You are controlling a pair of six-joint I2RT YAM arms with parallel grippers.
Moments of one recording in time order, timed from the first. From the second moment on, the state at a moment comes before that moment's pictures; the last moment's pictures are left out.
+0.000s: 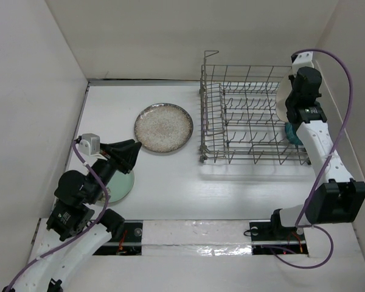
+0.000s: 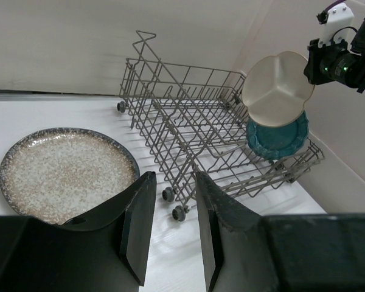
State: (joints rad) left arm -0.59 0.34 0.76 -0.26 -0.06 -0.38; right arm 0.02 1.38 1.36 -0.11 0.65 -0.49
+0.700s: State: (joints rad) left arm -0.61 0.33 0.76 -0.26 -0.08 -0.38; right arm -0.02 1.40 1.26 -0.12 0.60 -0.56
